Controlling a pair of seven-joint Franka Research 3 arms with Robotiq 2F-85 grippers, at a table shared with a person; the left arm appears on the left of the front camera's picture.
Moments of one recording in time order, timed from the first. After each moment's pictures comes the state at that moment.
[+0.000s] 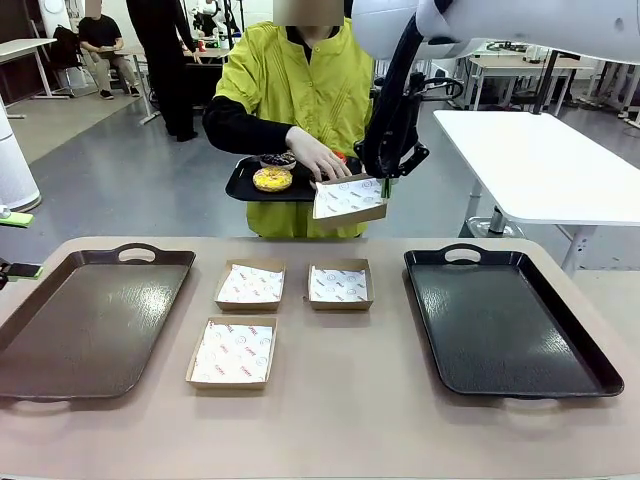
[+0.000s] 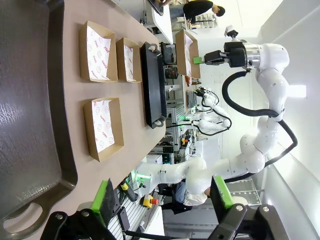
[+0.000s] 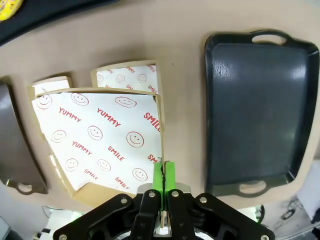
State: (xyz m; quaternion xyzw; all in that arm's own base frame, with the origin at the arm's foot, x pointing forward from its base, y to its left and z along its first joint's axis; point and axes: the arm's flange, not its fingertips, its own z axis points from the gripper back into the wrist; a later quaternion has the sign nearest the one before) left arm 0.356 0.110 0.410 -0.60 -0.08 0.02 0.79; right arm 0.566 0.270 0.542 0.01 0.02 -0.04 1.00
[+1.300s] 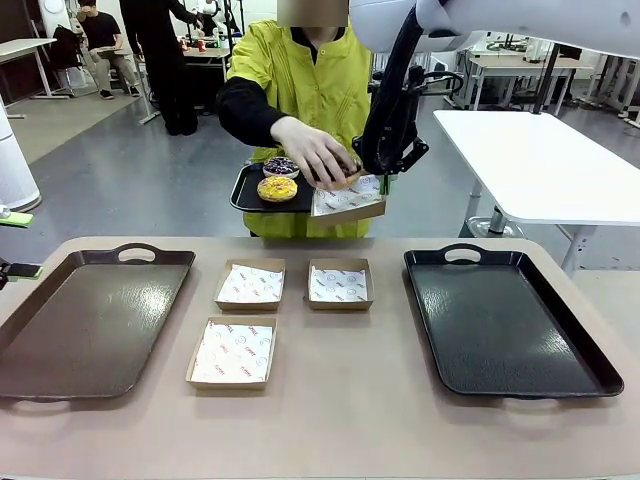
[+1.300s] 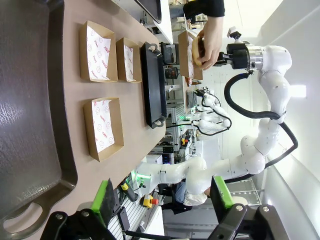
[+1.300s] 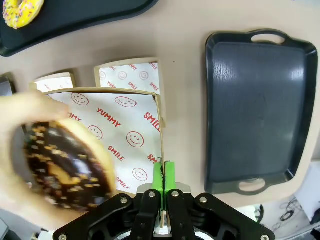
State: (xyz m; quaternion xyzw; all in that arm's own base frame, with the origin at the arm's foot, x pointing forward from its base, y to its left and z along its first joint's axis) left arm 0.356 0.110 0.410 -0.60 -0.08 0.02 0.79; right arm 0.560 0.273 0.549 0.01 0.01 -0.04 1.00
